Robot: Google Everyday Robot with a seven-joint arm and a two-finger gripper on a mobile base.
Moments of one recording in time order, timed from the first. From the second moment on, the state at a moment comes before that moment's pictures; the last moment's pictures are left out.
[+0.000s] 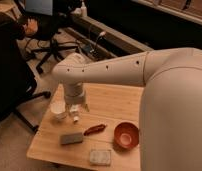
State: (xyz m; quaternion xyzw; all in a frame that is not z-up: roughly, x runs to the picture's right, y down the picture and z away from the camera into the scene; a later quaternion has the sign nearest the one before) arm -0.103 0.101 0.704 -0.26 0.23 0.64 0.68
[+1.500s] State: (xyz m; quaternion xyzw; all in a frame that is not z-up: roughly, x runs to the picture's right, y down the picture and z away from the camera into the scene) arm -0.107 0.097 0.707 -0.24 0.23 0.63 0.70
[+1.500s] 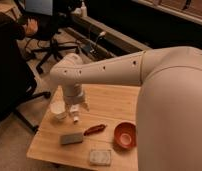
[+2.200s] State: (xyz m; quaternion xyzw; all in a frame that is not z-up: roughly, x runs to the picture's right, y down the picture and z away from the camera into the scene) arm -0.156 0.009 0.758 -0.18 0.13 0.60 0.77
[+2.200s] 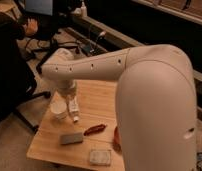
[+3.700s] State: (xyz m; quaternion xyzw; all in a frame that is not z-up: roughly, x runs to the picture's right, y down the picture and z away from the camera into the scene) arm 0.094 -0.148 0.762 0.07 0.23 0.67 0.70
